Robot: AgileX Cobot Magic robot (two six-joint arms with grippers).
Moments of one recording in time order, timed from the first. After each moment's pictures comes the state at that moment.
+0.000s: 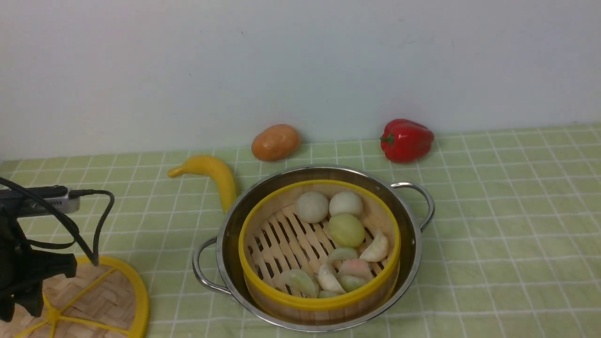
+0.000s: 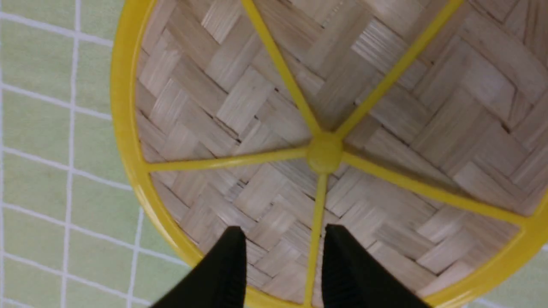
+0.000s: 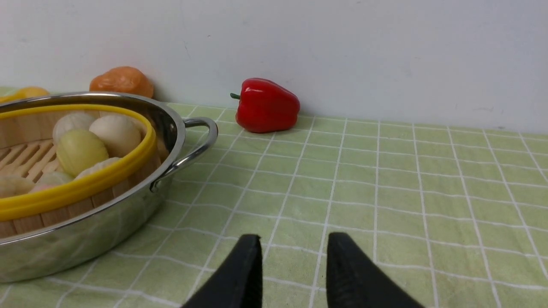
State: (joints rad) right arm 0.18 0.02 0.01 0.08 0.31 0.02; left arm 0.21 1.58 -0.98 0.18 1.03 -0.14
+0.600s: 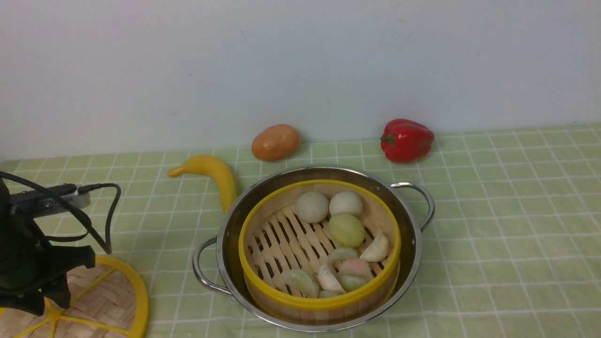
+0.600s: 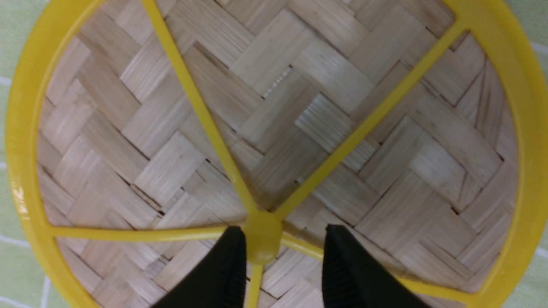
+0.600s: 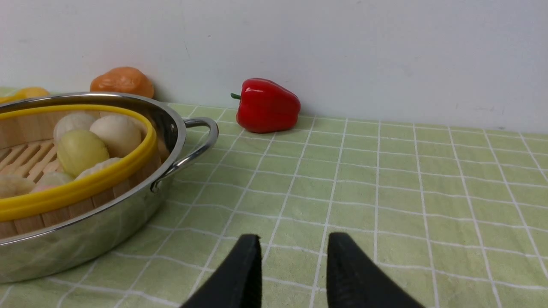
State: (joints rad) right arm 0.18 0.02 0.01 0.08 0.31 0.02; left arm 0.23 1.69 -0.98 0.06 0.91 -0.12
